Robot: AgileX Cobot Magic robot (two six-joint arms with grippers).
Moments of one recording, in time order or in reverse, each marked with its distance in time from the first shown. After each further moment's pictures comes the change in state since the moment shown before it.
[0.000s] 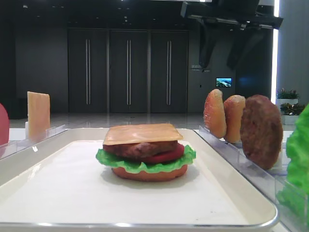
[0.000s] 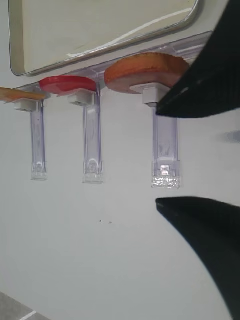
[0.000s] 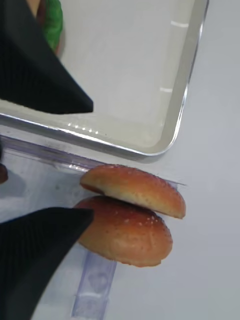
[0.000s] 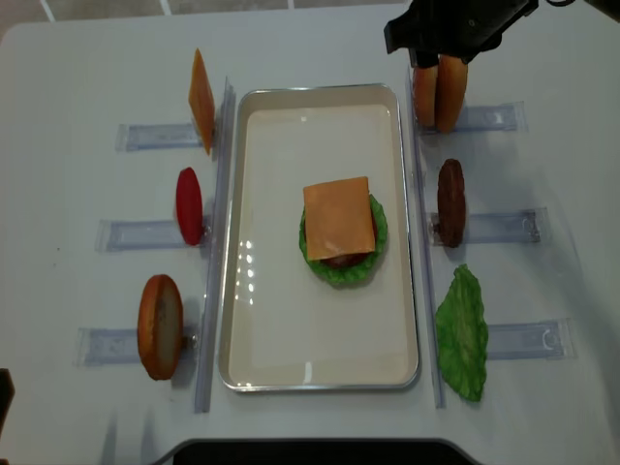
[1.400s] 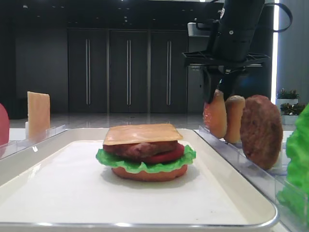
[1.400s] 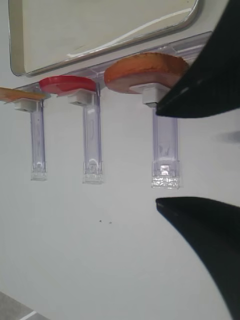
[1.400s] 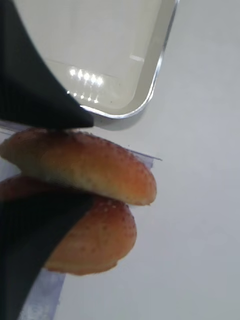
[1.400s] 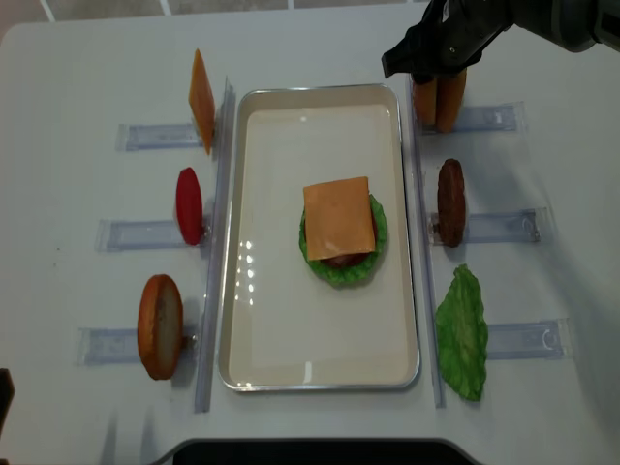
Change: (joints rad) left arm 0.000 0.000 0.000 0.000 0.000 0.000; right arm -0.040 0.191 -0.040 -0.084 -0.138 -0.010
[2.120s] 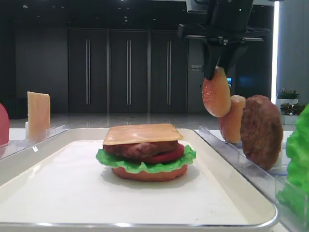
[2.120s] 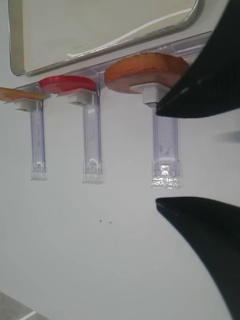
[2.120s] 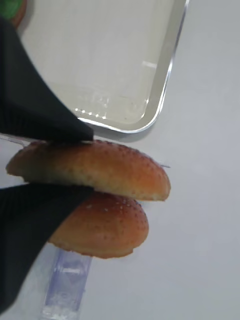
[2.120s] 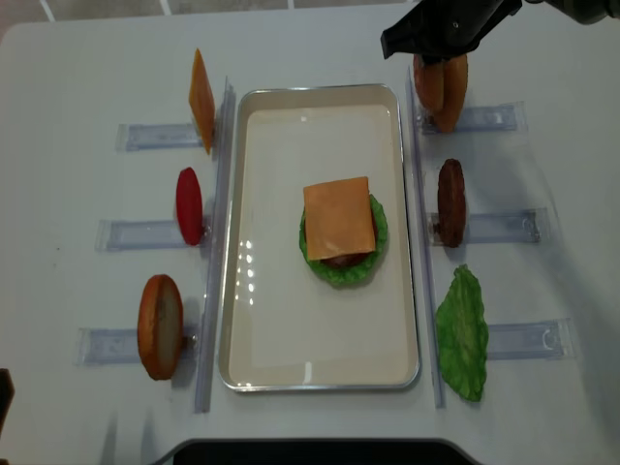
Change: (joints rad) left arm 0.000 0.000 0.000 0.000 0.000 0.000; right arm 0.019 -0.051 -0.101 0.025 0.184 0.008
